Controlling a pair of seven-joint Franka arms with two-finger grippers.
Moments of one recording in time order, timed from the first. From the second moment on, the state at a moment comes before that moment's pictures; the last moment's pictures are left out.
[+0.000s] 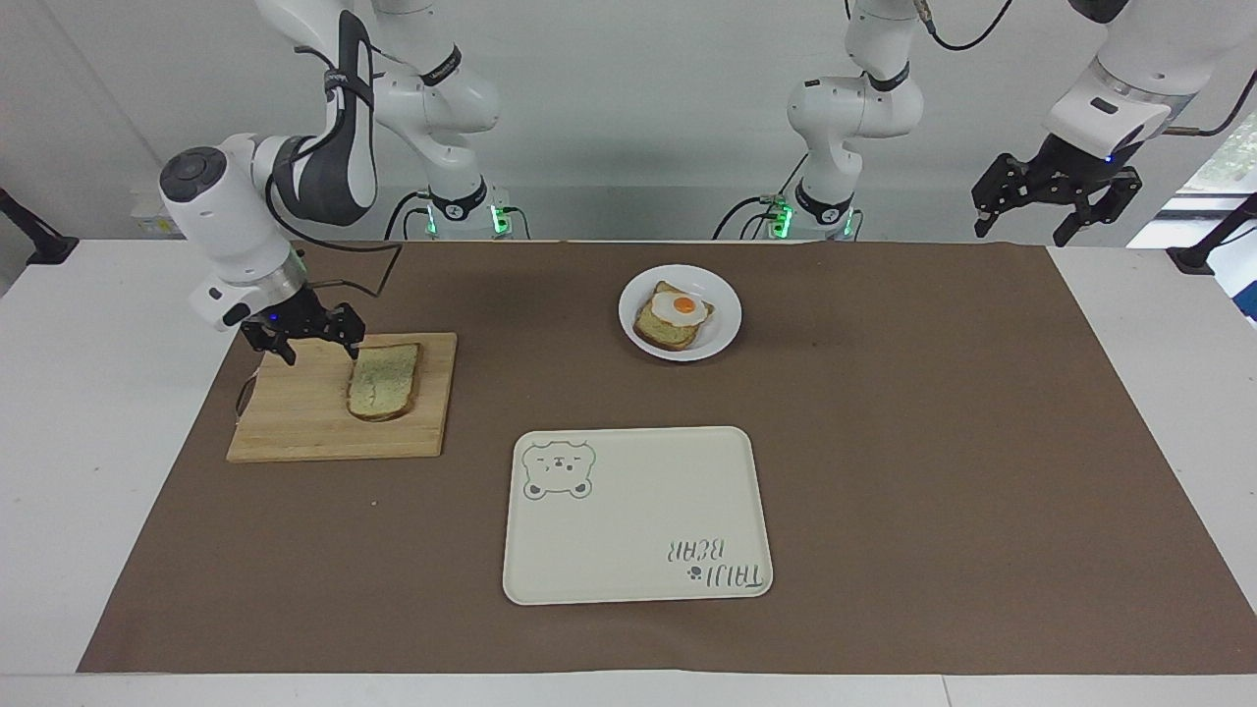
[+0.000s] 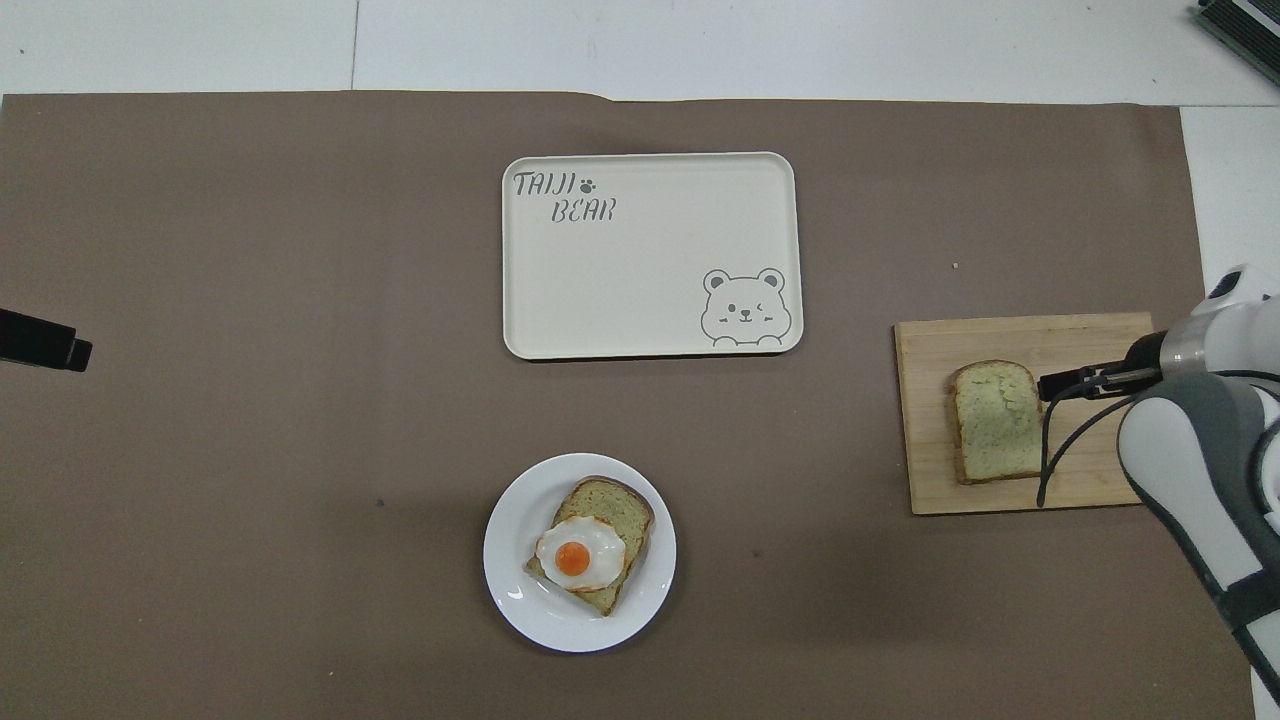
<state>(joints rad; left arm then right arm) -0.10 -0.01 0.07 -1.46 -0.01 1.42 0.19 -0.10 0.03 -0.09 -2.14 0.01 2.17 -0.28</state>
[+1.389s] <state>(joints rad) -0.09 -0.08 0.07 -1.65 -0.26 1.51 0.19 -0.12 0.13 -0.07 -2.23 0.03 2.30 -0.30</state>
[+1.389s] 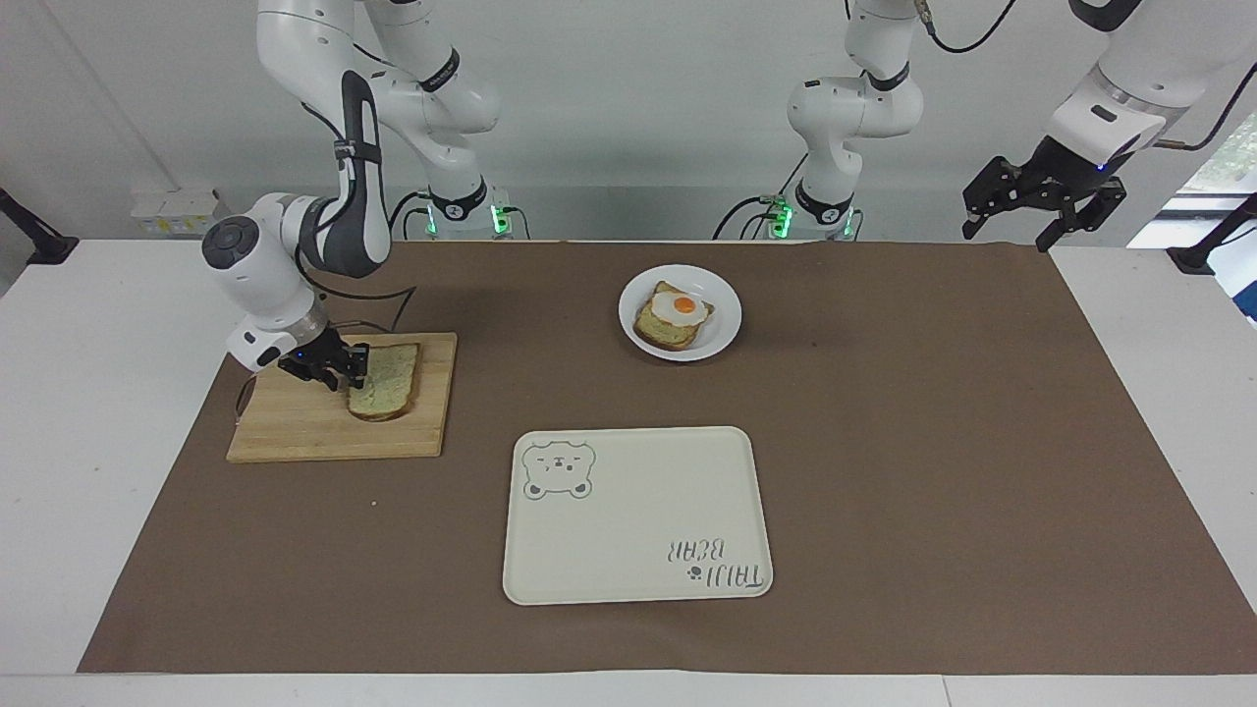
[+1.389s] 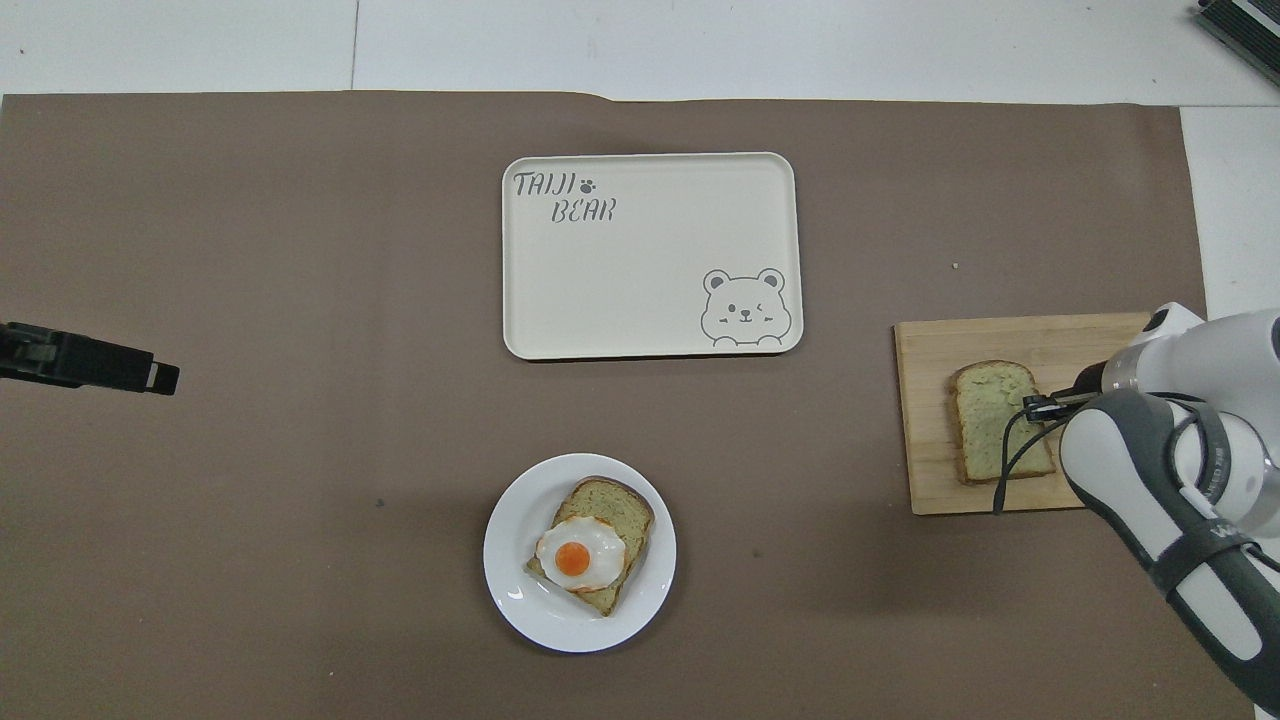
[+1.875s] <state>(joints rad) -0.08 -0.15 0.08 -1.97 -0.51 1.74 0.30 -0.12 0.12 -0.08 -2.10 0.03 2.10 -0.30</state>
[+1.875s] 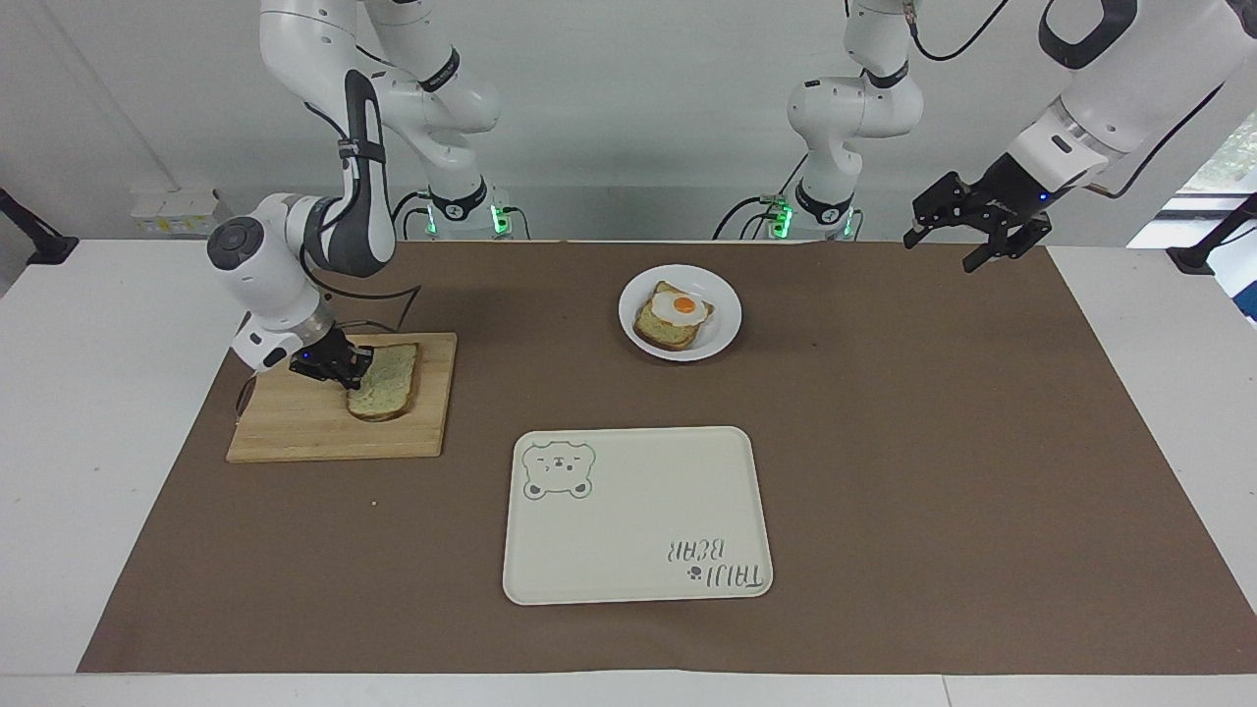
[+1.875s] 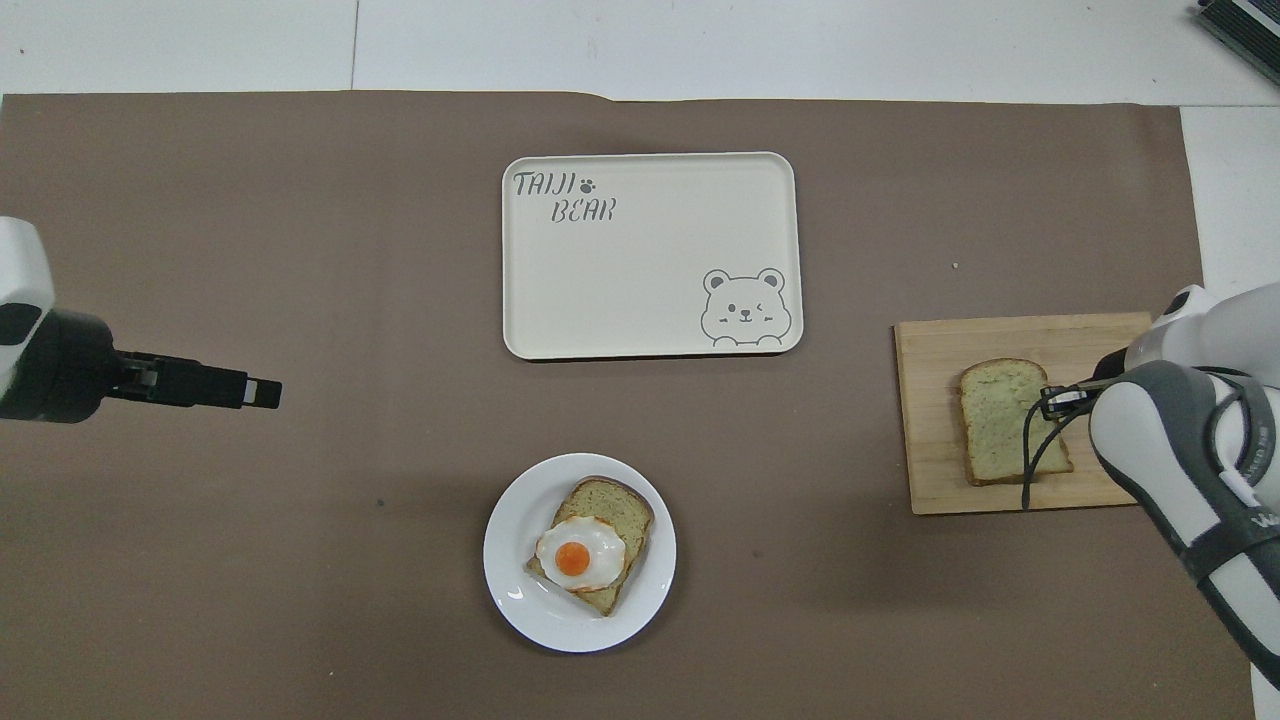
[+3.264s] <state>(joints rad) -0.27 -0.13 0.07 -2.59 -1.04 2.14 0.71 0.23 0.05 -0.06 -2.08 0.53 1.93 -0.06</state>
